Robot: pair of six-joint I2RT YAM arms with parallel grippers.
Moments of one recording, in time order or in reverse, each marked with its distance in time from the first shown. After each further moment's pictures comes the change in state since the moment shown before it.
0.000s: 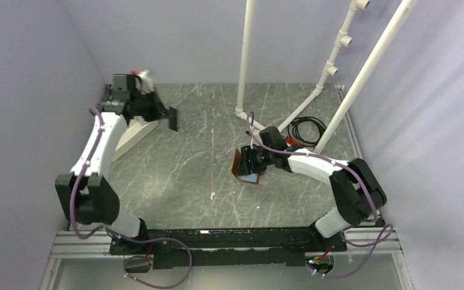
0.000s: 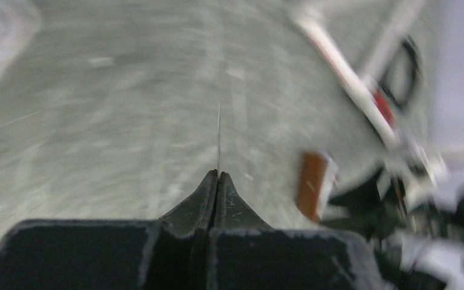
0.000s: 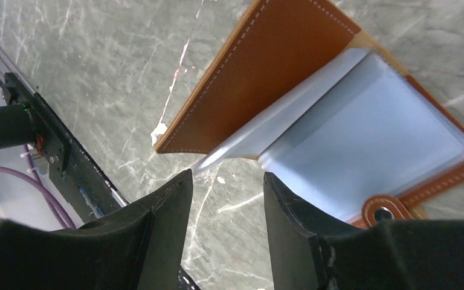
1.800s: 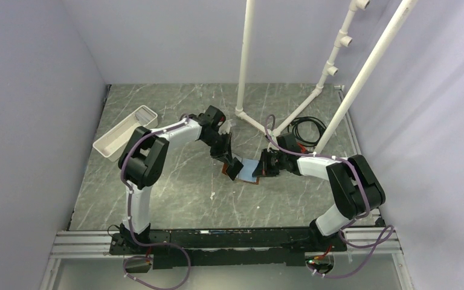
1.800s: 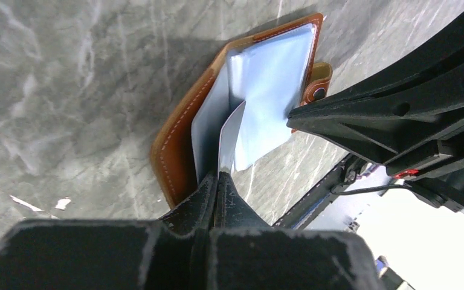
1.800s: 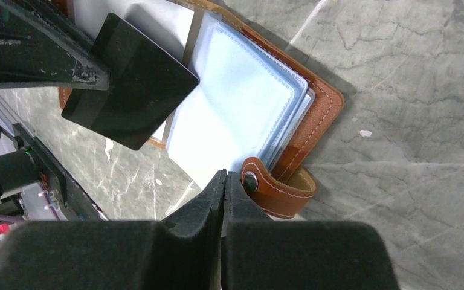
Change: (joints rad) left arm -0.652 0.468 0.008 0.095 0.197 -0.056; right arm -0.191 0.013 -0.166 0.127 -0.032 0.068
